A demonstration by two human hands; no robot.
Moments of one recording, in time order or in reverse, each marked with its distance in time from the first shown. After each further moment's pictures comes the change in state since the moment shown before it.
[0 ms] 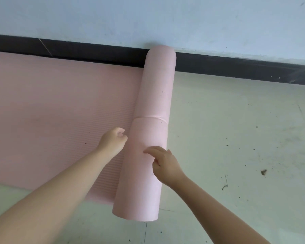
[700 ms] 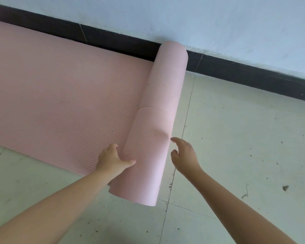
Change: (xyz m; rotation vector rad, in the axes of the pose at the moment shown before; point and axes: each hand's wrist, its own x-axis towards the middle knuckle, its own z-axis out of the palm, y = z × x) left_hand -0.025 -0.119 -0.027 0.105 0.041 -0.161; right_hand 0.026 -0.029 0.034 -0.154 0.042 0.111
